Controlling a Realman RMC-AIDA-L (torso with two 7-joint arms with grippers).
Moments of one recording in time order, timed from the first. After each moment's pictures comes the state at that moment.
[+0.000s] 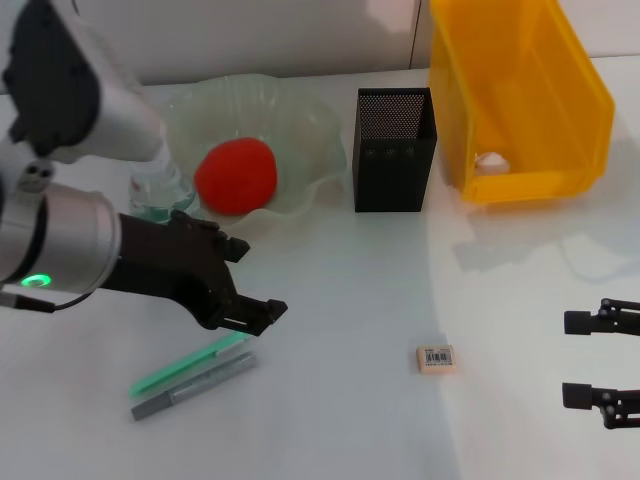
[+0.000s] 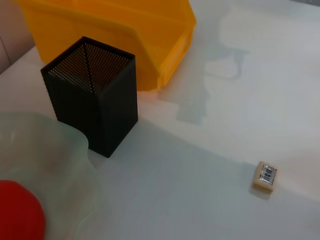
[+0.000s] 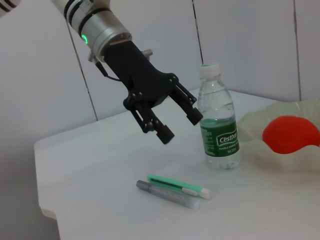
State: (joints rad) left arm -0.37 -2.07 1.54 1.68 2.29 1.49 -2.34; right arm 0.23 2.04 -0.48 -0.89 -2.13 -1.99 1.22
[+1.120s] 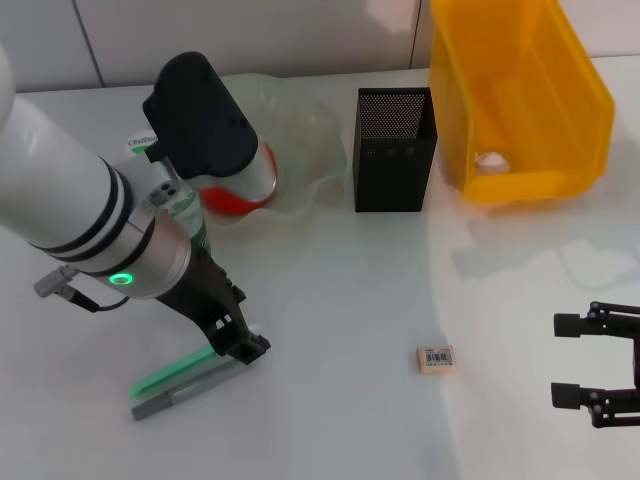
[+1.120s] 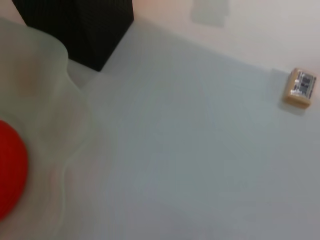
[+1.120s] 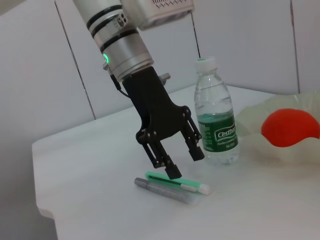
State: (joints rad) left arm -0.63 -2.08 1.70 1.39 2.52 1.50 -2.49; right arm 0.24 2.04 -0.49 -0.86 -2.14 -1.96 1.22
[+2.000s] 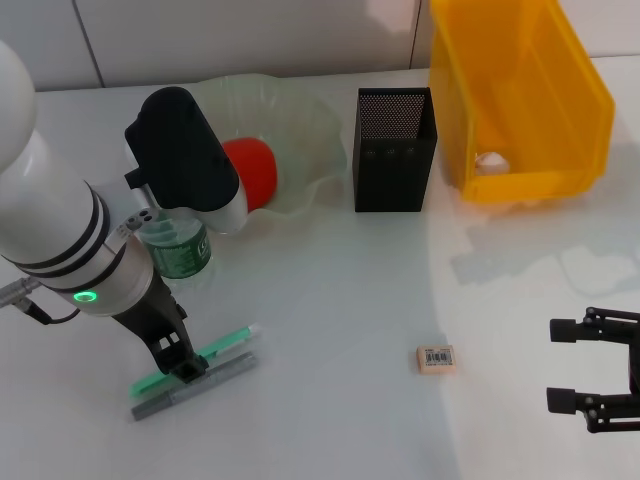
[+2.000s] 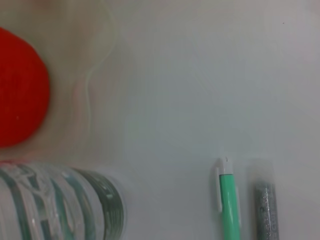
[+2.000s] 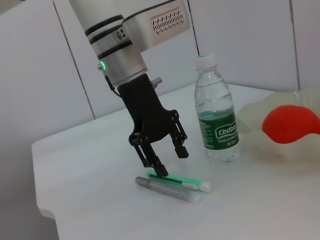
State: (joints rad) left arm -0.63 -2.08 1.73 1.38 2.67 1.57 -2.50; right arm 0.23 2.05 -0.49 -0.85 -2.14 -1.95 1.22
